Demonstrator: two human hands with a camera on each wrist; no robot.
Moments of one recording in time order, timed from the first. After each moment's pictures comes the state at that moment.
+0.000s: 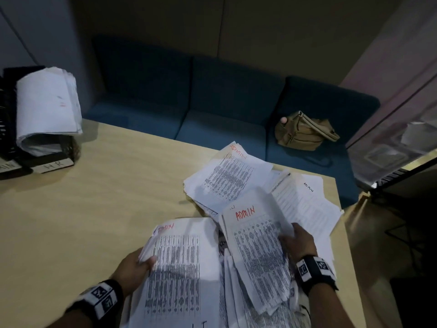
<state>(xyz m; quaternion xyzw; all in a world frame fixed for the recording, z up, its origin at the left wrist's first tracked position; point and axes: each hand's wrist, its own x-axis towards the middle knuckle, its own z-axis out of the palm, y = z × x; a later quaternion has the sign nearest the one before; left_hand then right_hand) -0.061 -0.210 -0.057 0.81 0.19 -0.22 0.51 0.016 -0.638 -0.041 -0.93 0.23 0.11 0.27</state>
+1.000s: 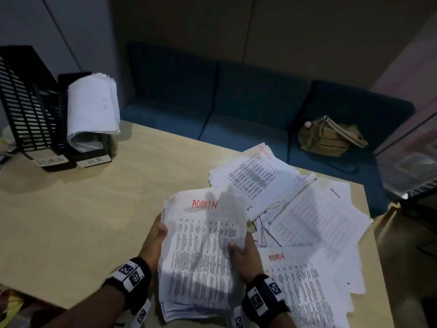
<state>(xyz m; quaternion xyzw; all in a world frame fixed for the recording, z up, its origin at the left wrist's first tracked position) -0.044 -0.198 -0.025 0.65 0.24 -0.11 0.71 -0.039 -0.436 -0.034 -0.80 0.14 0.17 0.55</state>
